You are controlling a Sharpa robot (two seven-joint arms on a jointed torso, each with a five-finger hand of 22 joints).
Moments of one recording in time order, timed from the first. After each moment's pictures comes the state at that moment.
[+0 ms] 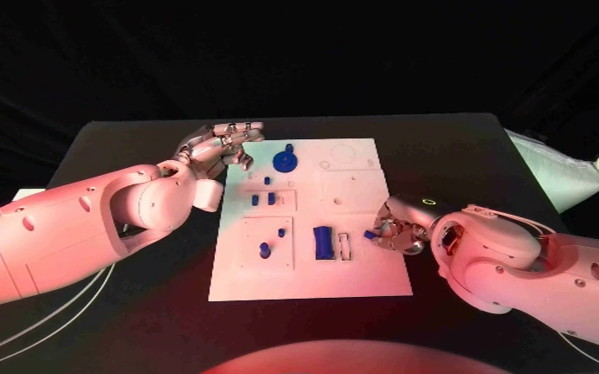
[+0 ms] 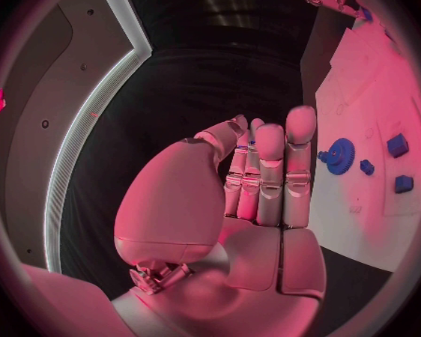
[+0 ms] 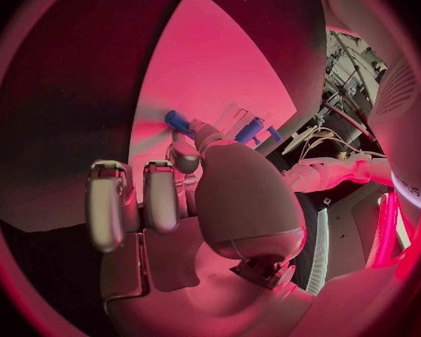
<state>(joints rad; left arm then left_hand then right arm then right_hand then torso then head) 1.13 -0.87 -0.02 1.53 0.11 -0.19 0.34 1.37 -0.12 0.44 -0.03 0.11 1.06 0.16 0.10 0.07 1.18 0.08 0.22 0.17 1.29 0.00 1.03 0.62 0.15 1.28 0.10 0.74 1.02 1.02 -1.08 -0.08 1.95 -1.57 -0.23 -0.59 1.36 -0.01 0.22 0.18 0.31 1.09 0.07 0.19 0.29 1.33 -0.01 0.98 1.13 1.47 -0.07 1.37 1.29 0.05 1.46 0.04 1.46 1.31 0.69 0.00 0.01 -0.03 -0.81</state>
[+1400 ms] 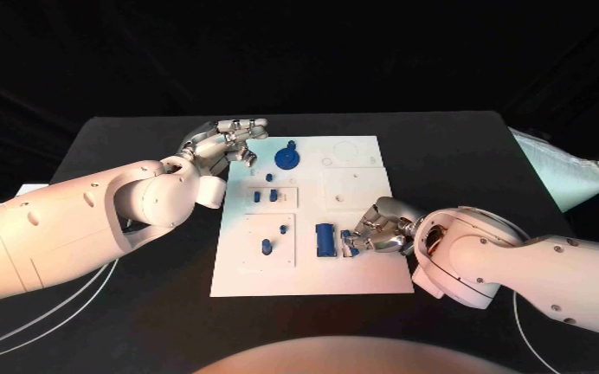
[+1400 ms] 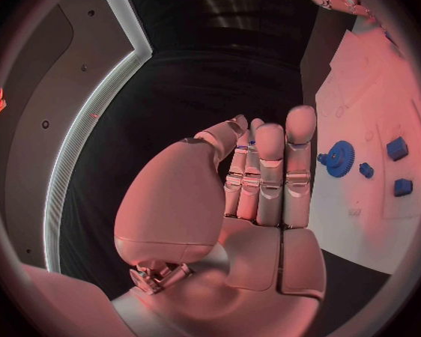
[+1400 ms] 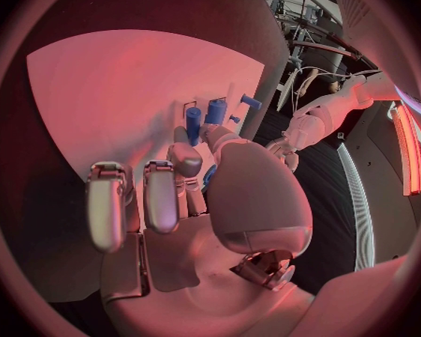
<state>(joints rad) 1.13 -0.87 -0.02 1.54 0.10 -0.19 0.34 1.37 -0.12 0.44 -0.03 0.12 1.06 0.16 0.10 0.07 1.18 0.08 0.22 0.17 1.29 0.00 1.03 0.61 0.15 1.28 0.10 0.74 1.02 1.03 -1.00 -0.08 1.94 -1.12 -0.35 -0.59 1.22 -0.08 0.26 0.22 0.46 1.12 0.07 0.19 0.32 1.35 -0.01 1.00 1.16 1.47 -0.07 1.37 1.30 0.05 1.46 0.04 1.46 1.31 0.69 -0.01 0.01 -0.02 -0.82</state>
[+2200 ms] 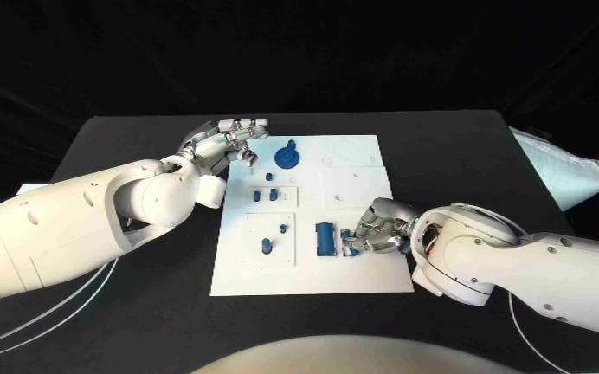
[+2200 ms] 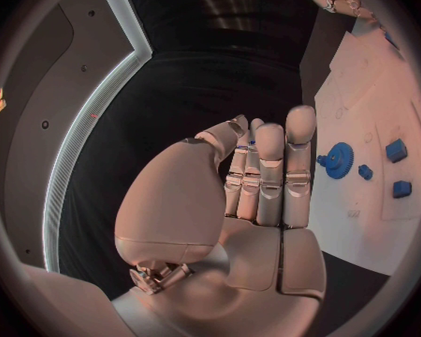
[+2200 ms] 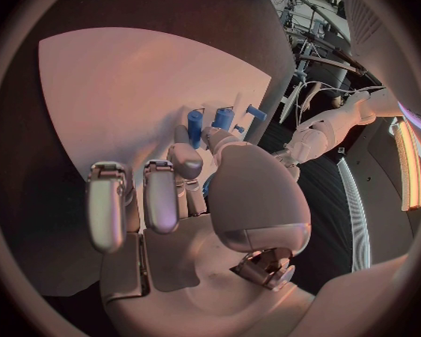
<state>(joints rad) 1.13 -0.87 -0.02 1.54 0.10 -0.18 0.33 1.37 -0.11 0.44 -0.03 0.12 1.06 0.16 0.10 0.07 1.18 0.08 0.22 0.17 1.29 0.00 1.03 0.61 0.15 1.28 0.10 0.74 1.01 1.04 -0.98 -0.08 1.92 -1.18 -0.29 -0.62 1.18 -0.07 0.21 0.24 0.43 1.12 0.07 0.20 0.33 1.36 -0.01 1.01 1.17 1.47 -0.07 1.37 1.30 0.05 1.46 0.04 1.46 1.31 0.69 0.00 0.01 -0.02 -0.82</state>
